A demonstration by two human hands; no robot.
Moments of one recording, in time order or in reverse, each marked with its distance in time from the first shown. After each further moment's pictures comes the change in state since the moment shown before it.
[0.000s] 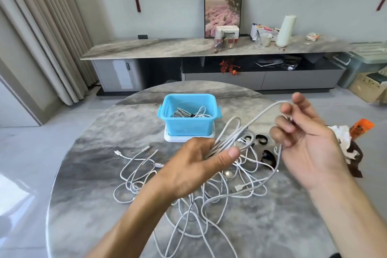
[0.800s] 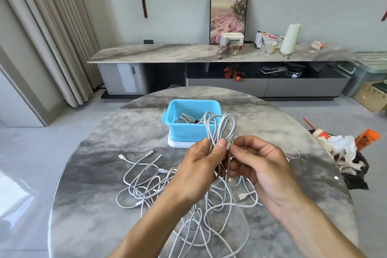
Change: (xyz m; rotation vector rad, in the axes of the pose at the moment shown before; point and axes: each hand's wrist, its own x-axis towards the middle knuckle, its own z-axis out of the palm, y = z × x) left_hand 0.002 0.014 0.016 -0.441 0.281 -0.156; right_hand -0.028 0.052 0.026 -0.377 -0.104 0.226
